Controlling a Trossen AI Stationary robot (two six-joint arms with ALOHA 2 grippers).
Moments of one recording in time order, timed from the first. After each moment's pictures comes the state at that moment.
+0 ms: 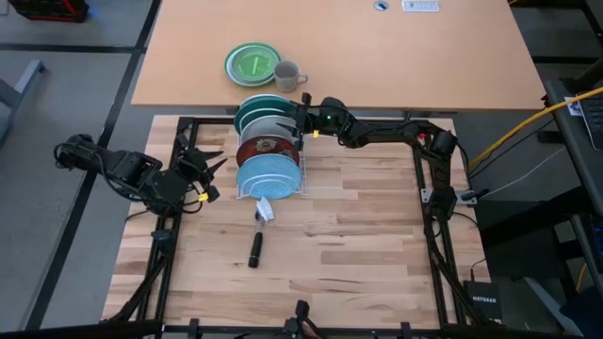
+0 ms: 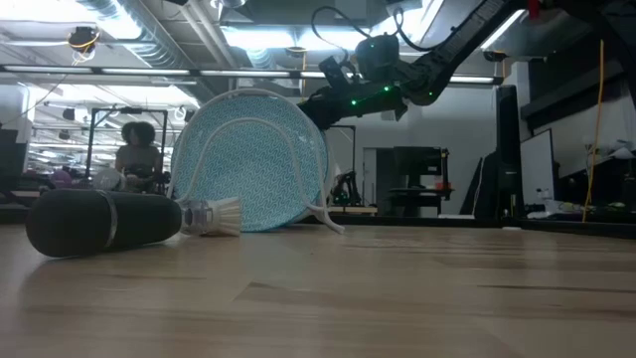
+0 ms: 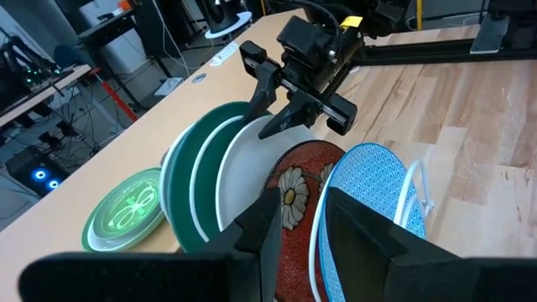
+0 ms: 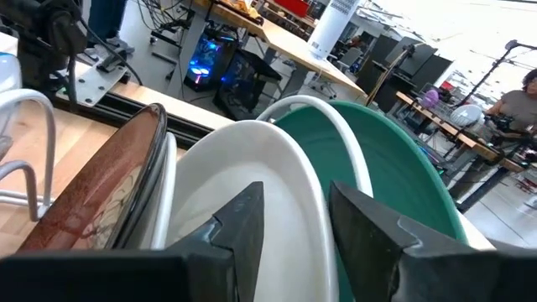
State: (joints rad) left arm -0.39 0.86 1.04 -0.86 -1.06 -0.25; right arm -0.49 1.98 1.27 0.66 -0.30 -0.52
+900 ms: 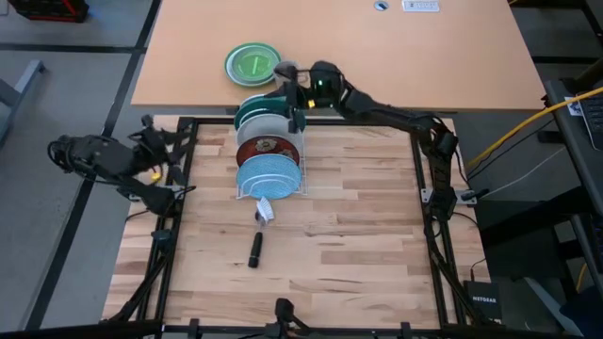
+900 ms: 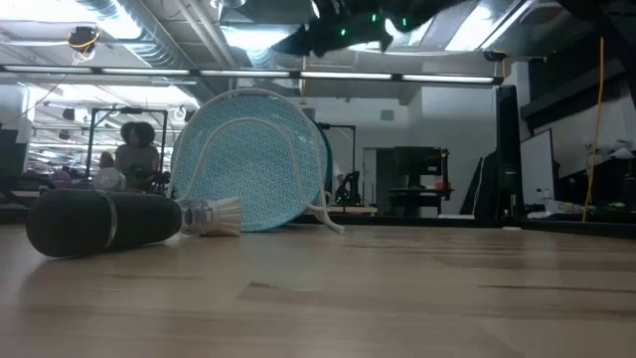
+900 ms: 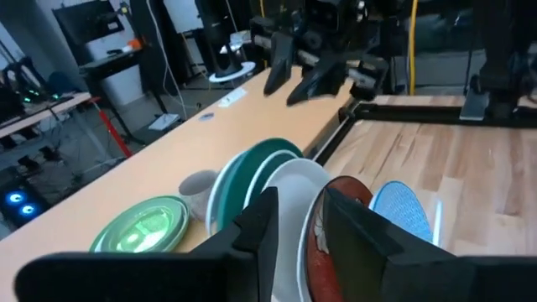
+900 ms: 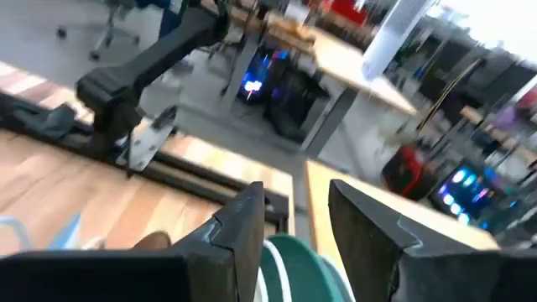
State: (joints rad) left arm -0.39 0.54 1.04 -0.86 -1.06 -0.07; right arm -0.49 1.97 1.80 0.04 -0.46 -0.53
